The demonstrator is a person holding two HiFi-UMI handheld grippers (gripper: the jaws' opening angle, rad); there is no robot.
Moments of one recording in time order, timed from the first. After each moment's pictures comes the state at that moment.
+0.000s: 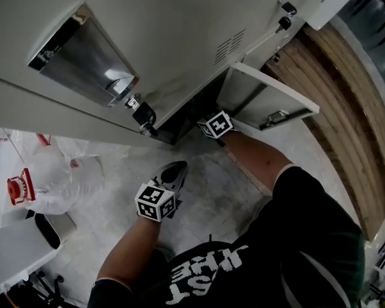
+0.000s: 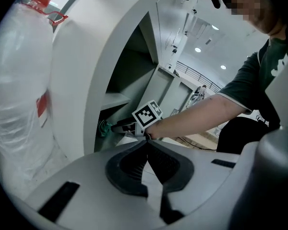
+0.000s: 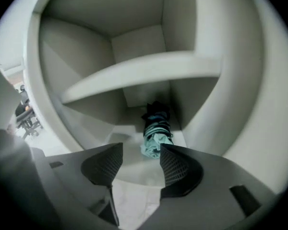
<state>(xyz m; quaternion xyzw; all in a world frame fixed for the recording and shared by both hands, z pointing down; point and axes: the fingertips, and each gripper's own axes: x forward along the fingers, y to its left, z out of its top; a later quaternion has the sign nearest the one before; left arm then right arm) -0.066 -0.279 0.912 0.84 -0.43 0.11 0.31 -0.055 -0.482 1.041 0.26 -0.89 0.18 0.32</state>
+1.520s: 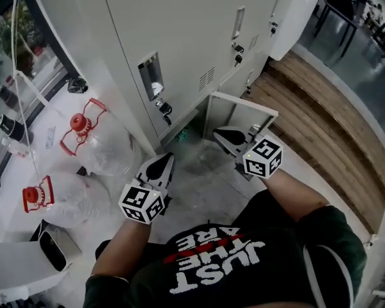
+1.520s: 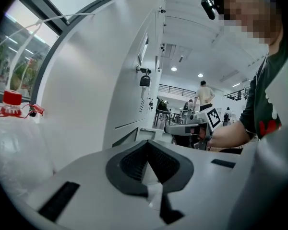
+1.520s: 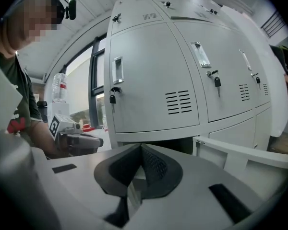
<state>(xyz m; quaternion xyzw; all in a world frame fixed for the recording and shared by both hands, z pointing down) -0.097 -0.293 0.697 0.89 -0.43 0.01 0.12 0.025 -0.353 0.682 0.27 -0.95 0.09 0.09</state>
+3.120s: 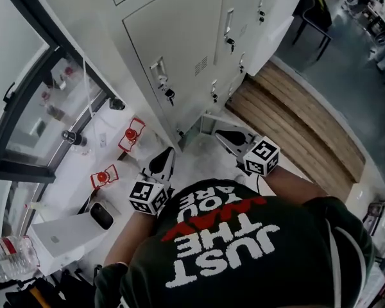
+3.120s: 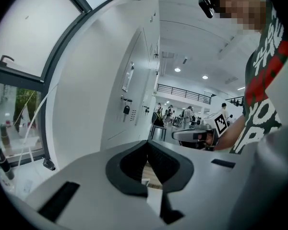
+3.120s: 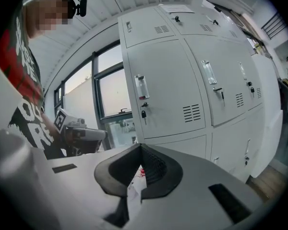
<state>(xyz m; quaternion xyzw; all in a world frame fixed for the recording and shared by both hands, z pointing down) -0.126 -0.199 0.205 0.88 -0.45 0.02 0.15 0.013 -0.241 0.205 0.27 -0.95 0.12 0.10</state>
